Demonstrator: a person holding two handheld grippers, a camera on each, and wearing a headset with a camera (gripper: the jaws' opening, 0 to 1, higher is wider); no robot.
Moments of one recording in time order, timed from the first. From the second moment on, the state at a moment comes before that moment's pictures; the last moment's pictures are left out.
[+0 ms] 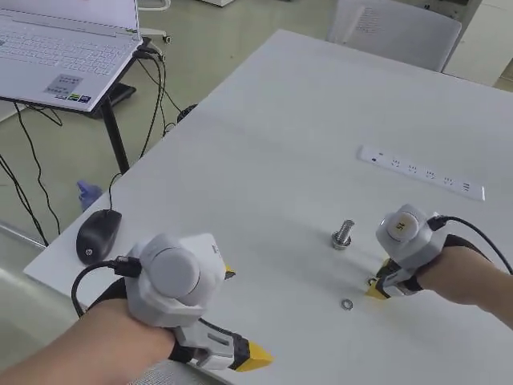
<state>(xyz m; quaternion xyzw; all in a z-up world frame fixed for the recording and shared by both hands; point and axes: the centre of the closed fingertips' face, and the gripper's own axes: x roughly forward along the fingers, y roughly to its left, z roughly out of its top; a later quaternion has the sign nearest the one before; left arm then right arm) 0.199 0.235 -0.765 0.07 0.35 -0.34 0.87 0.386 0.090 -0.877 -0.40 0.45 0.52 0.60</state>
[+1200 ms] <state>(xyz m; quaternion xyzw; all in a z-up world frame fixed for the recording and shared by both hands) 0.199 0.236 -0.758 0.07 0.35 -0.34 0.87 0.384 0.076 -0.855 -0.41 0.46 0.50 0.61</state>
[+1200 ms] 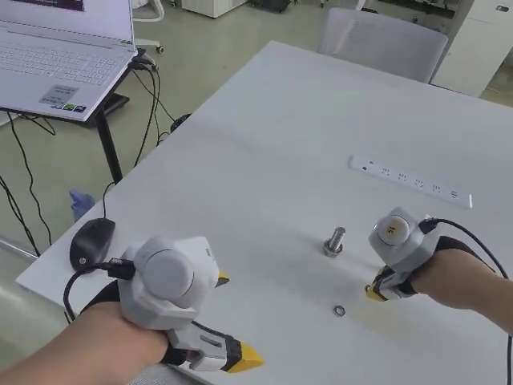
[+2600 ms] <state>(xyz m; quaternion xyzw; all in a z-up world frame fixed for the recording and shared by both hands) 0.220 0.232 -0.767 0.07 0.35 -0.36 0.86 0.434 0.051 -0.794 -0.40 0.44 0.46 0.66</state>
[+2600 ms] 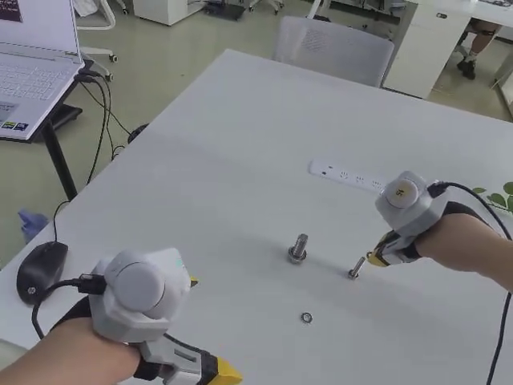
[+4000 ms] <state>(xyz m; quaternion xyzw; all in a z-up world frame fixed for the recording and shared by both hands) 0.216 0.236 -0.780 0.07 0.37 -0.36 0.85 0.437 0.056 -0.830 -0.44 0.46 0.47 0.62</state>
